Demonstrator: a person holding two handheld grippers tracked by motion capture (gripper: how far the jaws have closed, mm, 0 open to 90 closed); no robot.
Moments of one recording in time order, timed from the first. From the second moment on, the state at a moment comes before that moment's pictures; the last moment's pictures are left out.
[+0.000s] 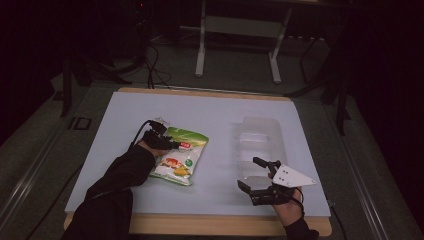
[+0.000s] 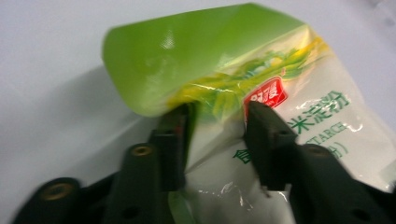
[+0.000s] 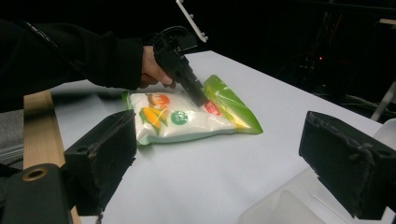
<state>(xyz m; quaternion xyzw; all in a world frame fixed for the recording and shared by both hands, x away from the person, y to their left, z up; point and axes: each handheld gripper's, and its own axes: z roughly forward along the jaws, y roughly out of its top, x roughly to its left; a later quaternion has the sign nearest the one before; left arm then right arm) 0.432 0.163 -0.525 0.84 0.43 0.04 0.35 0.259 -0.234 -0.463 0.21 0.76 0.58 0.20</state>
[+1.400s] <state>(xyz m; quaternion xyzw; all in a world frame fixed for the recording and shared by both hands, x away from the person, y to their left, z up) 0.394 0.156 -0.464 0.82 0.37 0.12 0.42 0.261 -0.238 -0.461 0.23 0.76 0.58 0.20</state>
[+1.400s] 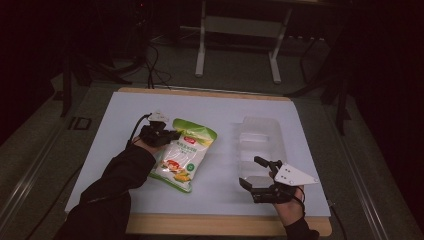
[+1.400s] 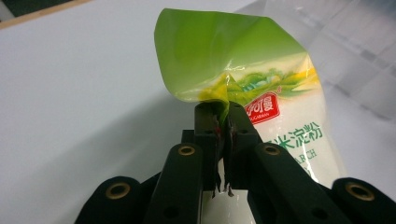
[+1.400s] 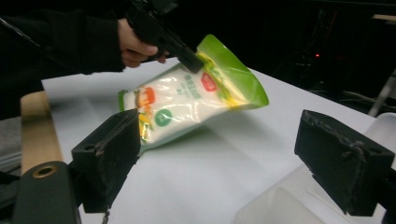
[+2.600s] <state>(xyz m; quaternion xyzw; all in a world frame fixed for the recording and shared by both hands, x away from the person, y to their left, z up) 0.337 0.155 -0.418 0.80 0.33 0.14 0.47 0.256 -0.230 -0.438 0.21 0.76 0.58 0.23</state>
